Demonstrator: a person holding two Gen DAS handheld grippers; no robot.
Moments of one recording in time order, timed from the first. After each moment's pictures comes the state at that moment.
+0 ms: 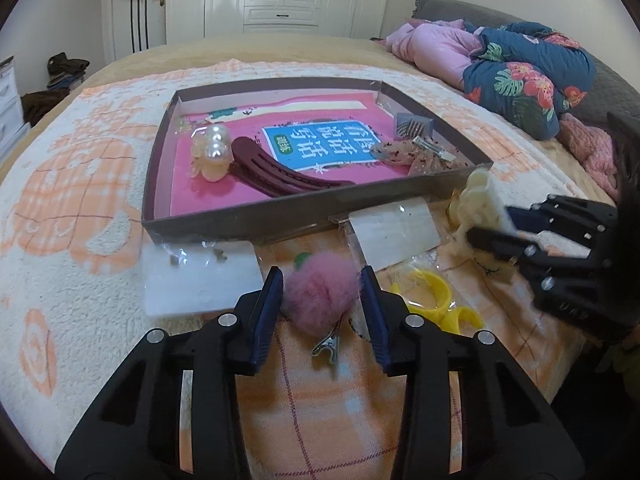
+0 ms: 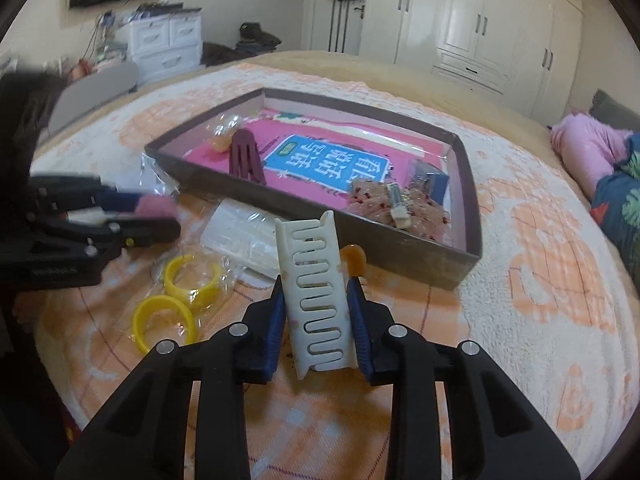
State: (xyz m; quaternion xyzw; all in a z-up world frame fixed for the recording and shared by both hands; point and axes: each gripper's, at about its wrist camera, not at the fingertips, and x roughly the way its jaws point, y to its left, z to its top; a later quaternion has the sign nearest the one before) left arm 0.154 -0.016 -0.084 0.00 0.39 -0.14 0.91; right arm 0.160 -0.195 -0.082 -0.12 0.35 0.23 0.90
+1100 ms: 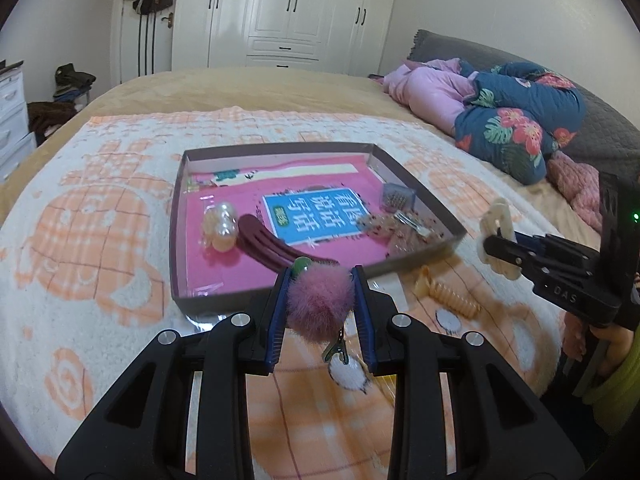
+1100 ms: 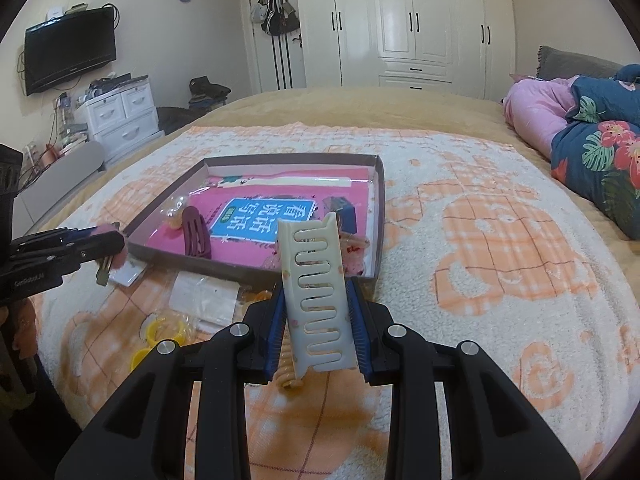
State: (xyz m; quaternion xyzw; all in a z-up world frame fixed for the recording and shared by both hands) left arm 0.156 -0.013 -0.028 -0.03 0.33 -0.14 0.93; right arm 0.169 -0.252 -0.044 -0.02 0.32 0.18 0.93
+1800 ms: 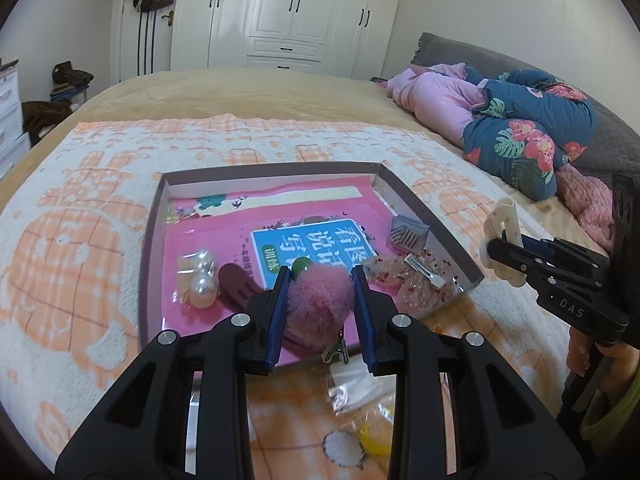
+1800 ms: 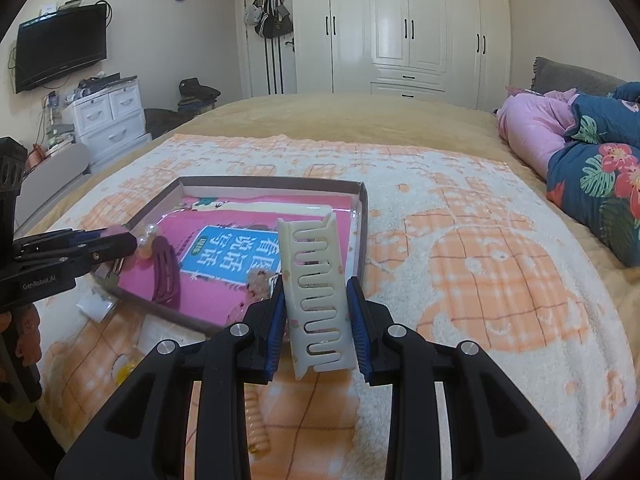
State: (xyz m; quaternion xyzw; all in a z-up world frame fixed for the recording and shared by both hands) left arm 0.210 -0.029 -0.025 -0.04 0.33 -0.15 0.93; right arm 0.219 -0.250 -0.032 -0.04 0.31 0.16 0.94
